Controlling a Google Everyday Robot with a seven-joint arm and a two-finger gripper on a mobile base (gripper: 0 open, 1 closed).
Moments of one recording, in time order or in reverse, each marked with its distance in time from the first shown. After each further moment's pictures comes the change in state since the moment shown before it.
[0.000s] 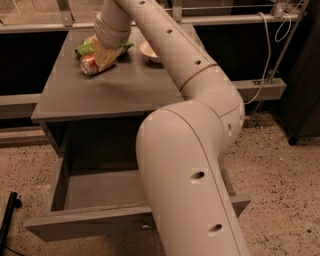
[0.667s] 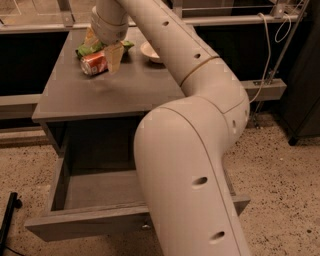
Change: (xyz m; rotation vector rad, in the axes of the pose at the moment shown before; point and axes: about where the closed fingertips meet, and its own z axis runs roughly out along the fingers) arm -0.003 -0.002 -0.018 -0.021 0.074 0.038
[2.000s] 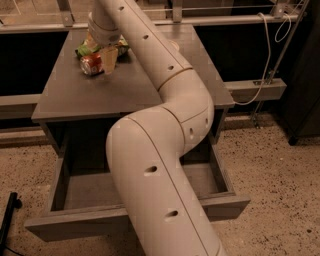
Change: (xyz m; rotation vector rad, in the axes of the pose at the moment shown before) arm 0.028 -0.030 0.040 0.022 0.058 0.131
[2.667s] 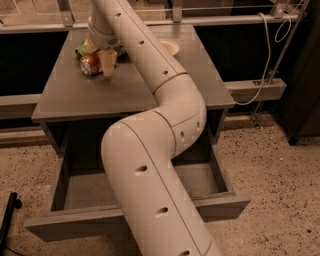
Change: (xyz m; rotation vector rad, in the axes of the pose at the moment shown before) arm 0.004 -0.003 0.019 -0.006 0.010 0.021
